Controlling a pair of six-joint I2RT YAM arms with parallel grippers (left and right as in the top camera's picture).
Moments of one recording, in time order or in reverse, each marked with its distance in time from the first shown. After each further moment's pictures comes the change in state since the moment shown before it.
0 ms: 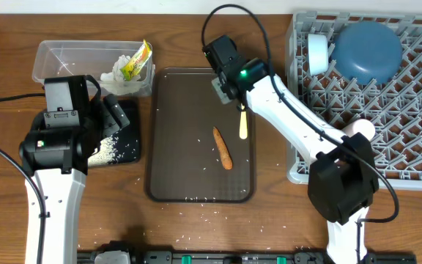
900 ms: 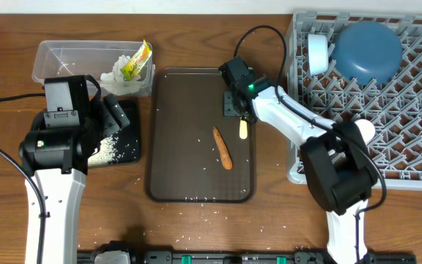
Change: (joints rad) left arm 0.000 0.000 0.000 0.000 0.000 0.000; right arm -0.071 0.064 -0.240 0.181 -0.150 0.391
